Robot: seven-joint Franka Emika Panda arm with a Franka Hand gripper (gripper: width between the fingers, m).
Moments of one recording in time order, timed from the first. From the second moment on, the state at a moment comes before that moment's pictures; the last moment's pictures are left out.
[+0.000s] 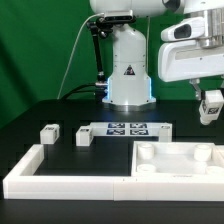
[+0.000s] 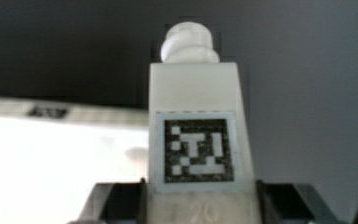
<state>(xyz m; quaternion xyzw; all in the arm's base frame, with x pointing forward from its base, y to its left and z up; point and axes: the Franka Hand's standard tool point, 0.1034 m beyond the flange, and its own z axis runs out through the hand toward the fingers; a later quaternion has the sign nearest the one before) 0.475 0.143 0.118 -0.99 -0.04 -0.07 0.06</state>
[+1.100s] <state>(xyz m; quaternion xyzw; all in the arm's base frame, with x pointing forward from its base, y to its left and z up) 0.552 0.134 0.128 -0.98 -0.08 -0.18 0.06</state>
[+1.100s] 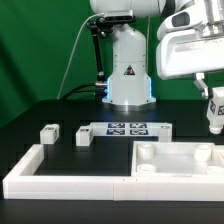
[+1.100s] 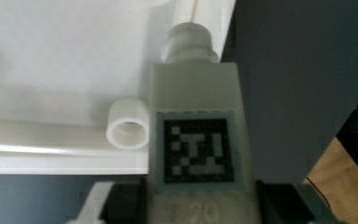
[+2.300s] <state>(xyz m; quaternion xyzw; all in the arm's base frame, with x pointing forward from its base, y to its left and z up) 0.615 0.123 0.116 -0.95 -0.12 -0.30 0.04</state>
